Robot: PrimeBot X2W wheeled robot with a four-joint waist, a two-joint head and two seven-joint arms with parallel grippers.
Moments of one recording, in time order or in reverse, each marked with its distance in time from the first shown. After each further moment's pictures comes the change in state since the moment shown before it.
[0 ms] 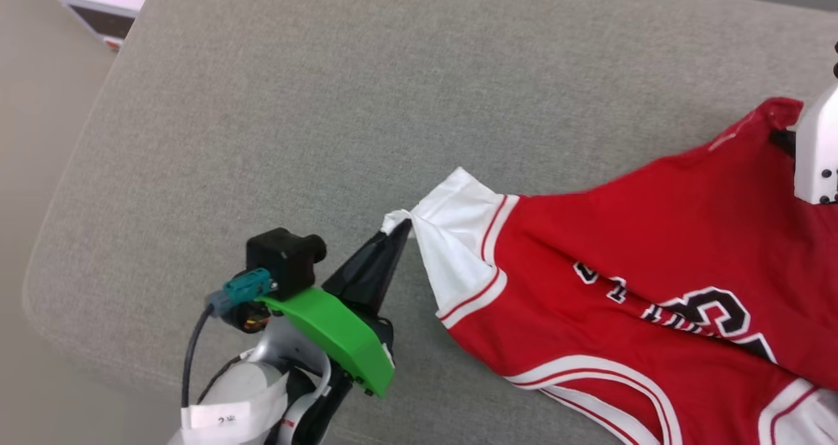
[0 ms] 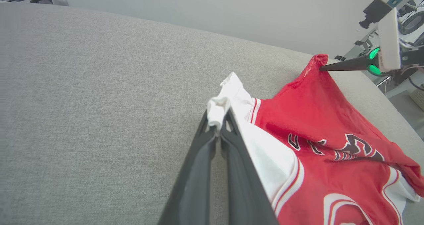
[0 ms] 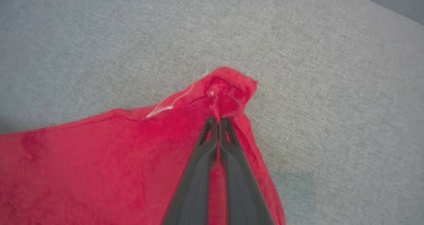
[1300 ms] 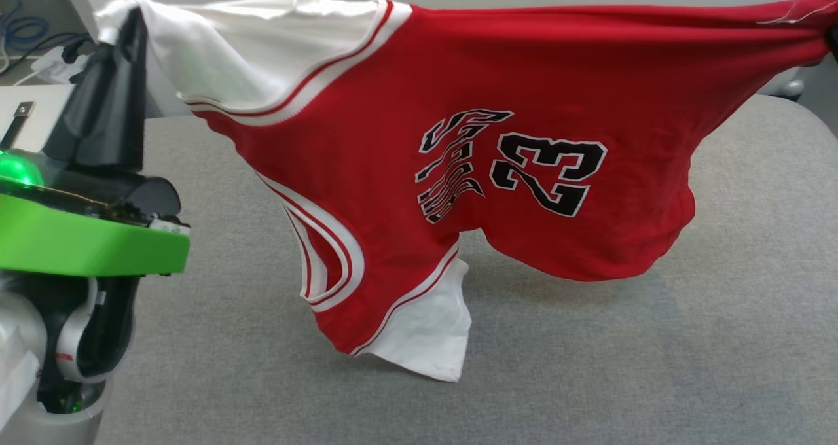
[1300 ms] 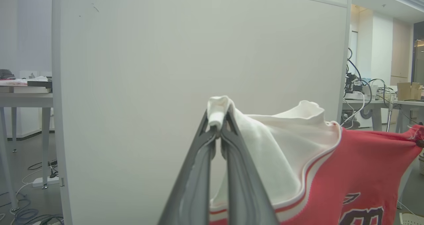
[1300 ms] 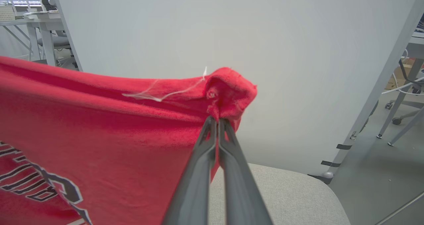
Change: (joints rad) left arm -0.129 0.229 0.372 -0.306 -0.014 0.125 -0.026; right arm 0.251 0.029 -0.251 -0.507 0.046 0.001 -0.397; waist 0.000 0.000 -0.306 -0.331
